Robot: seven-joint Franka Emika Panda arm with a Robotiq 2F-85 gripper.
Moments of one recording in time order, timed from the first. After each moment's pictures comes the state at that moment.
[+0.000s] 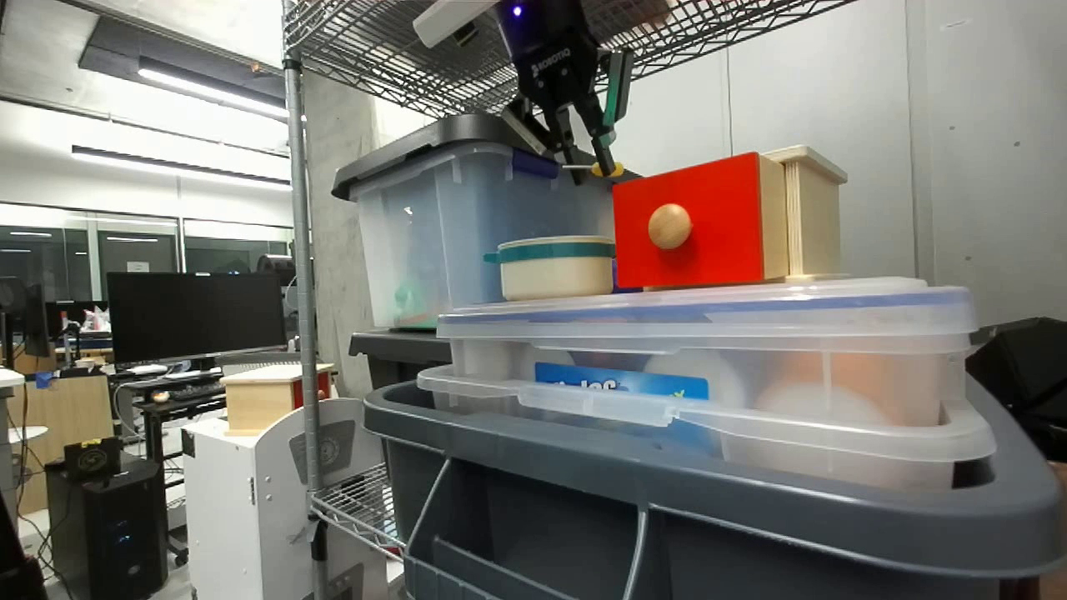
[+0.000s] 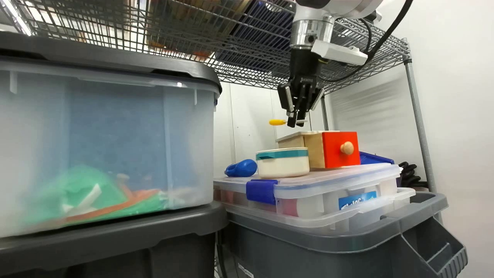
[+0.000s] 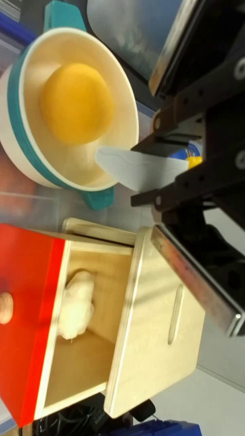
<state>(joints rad) 0.00 -0.05 0.01 -2.01 -0.09 2.46 -0.07</state>
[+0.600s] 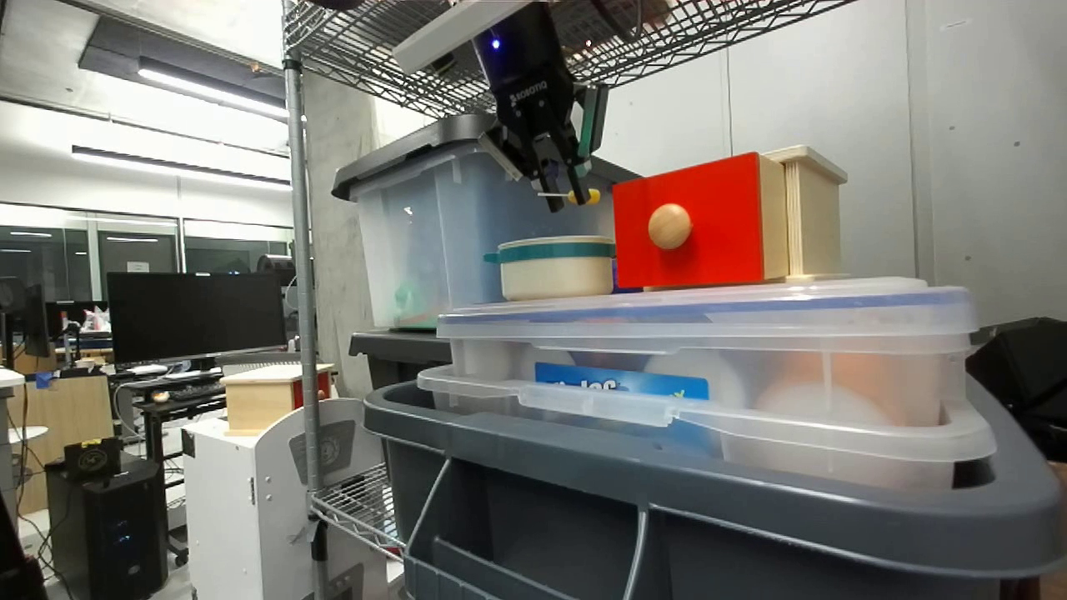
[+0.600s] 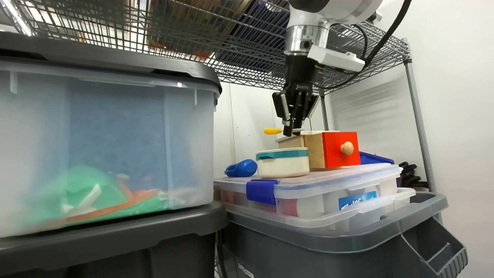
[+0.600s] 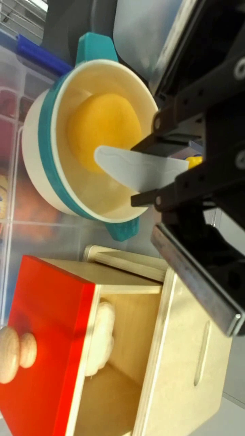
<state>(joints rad) 0.02 -0.04 0.02 -2.04 -0.09 2.46 -0.07</state>
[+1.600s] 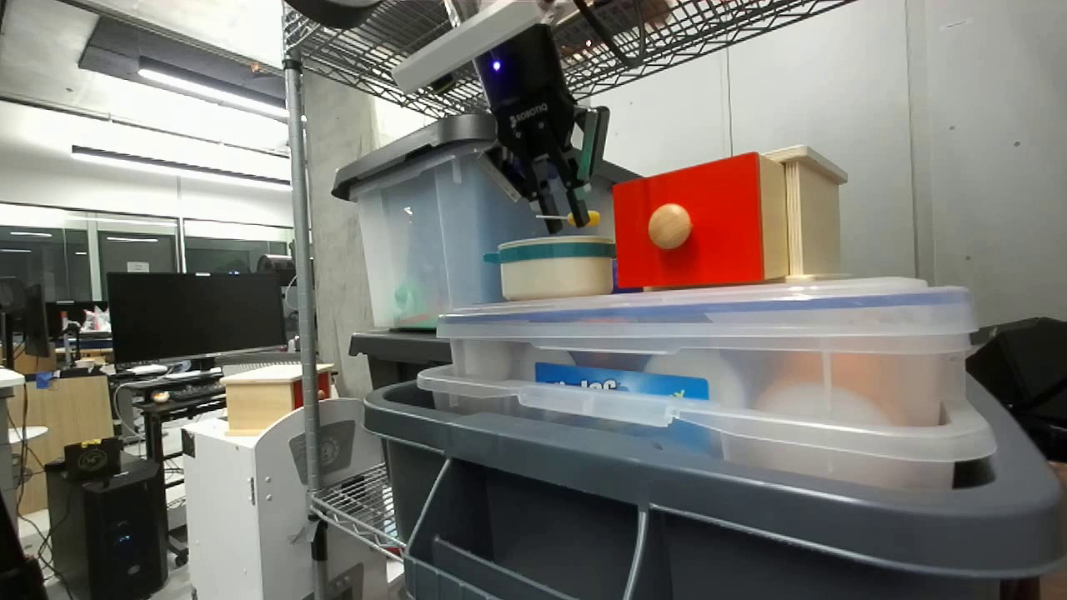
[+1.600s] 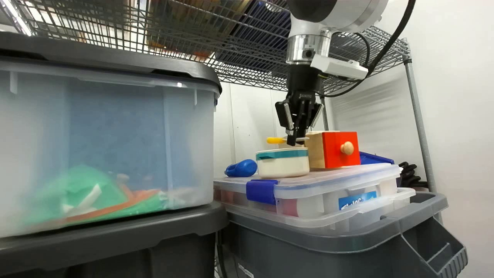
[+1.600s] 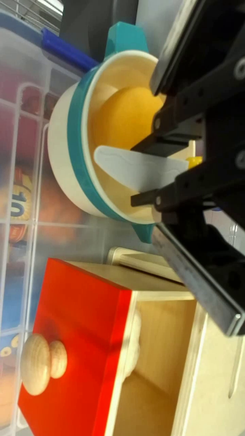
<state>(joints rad) 0.02 -0.03 0.02 -2.07 -0.09 2.46 -0.07</state>
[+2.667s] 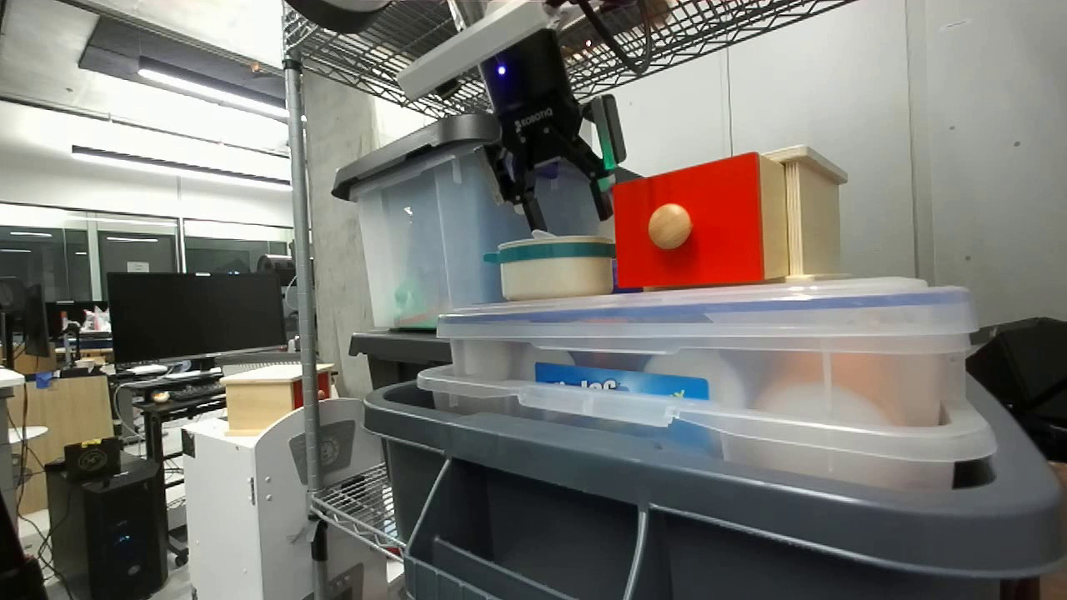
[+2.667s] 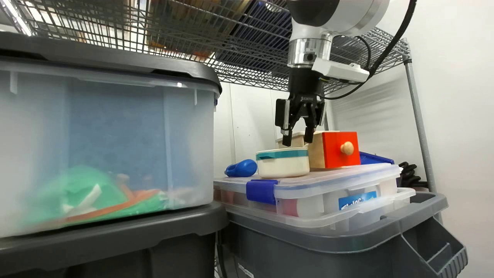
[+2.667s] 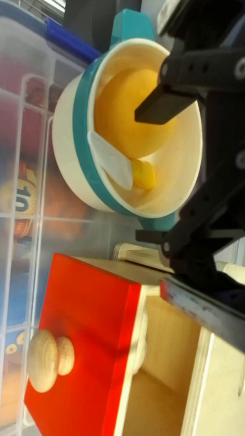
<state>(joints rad) 0.02 -0.02 0.01 -2.07 -0.09 2.46 -0.07</state>
